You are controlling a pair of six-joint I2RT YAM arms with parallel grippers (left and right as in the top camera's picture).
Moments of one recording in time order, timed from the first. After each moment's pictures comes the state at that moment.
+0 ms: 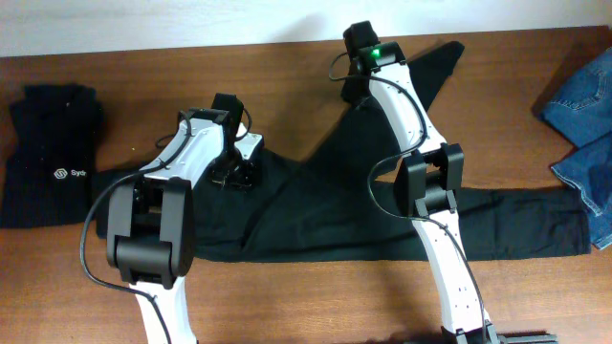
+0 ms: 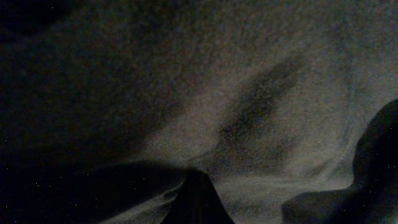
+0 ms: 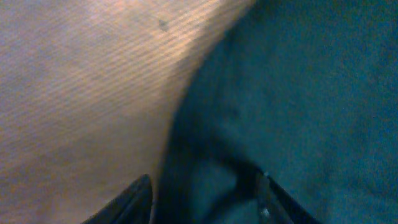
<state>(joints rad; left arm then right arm) -0.21 2.15 1.54 -0.99 0.18 0.13 0.22 2.82 2.75 -1.23 0.15 0.64</state>
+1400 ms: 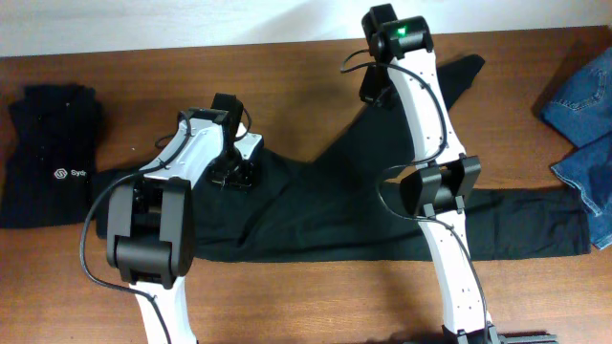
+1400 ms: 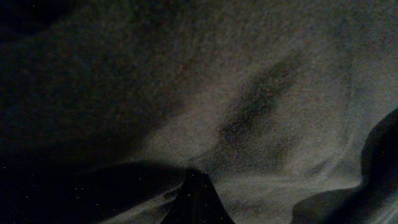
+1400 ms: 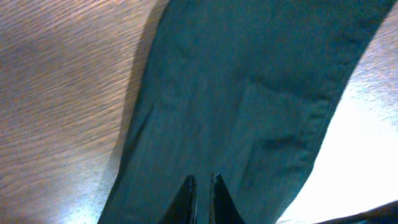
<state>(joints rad) -0.21 2.15 1.54 -0.99 0.18 0.13 0.20 2.76 3.01 -1.69 0.13 0.59</state>
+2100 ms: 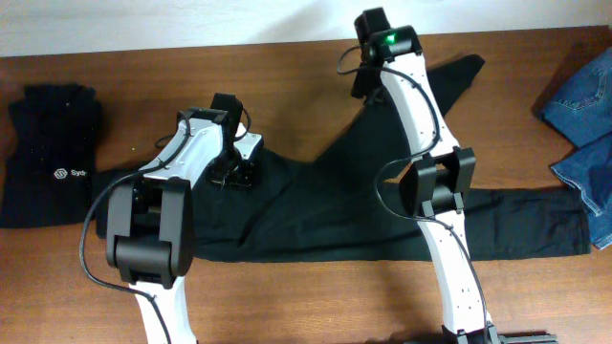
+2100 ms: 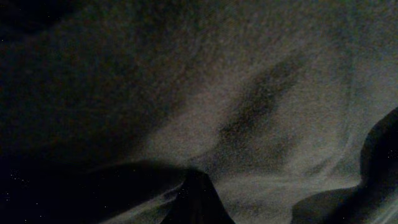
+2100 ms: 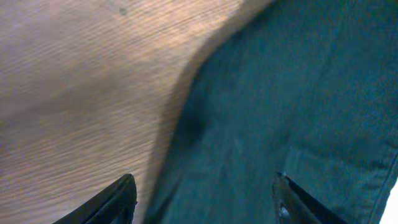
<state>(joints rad) -0.21 2.15 1.54 -0.99 0.18 0.13 0.20 2.76 2.83 -1.42 0.16 0.58</state>
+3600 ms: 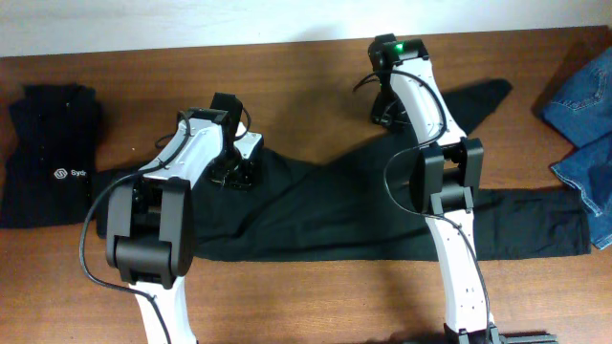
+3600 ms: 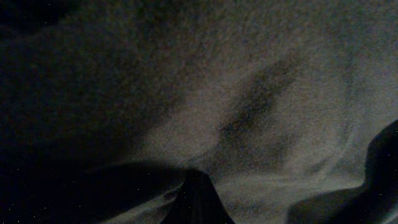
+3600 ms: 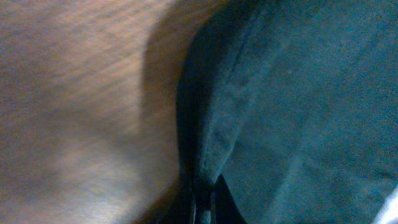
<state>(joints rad) -0.21 2.15 1.54 -0.98 0.18 0.13 0.14 2.74 2.64 -1.56 0.21 0.59</state>
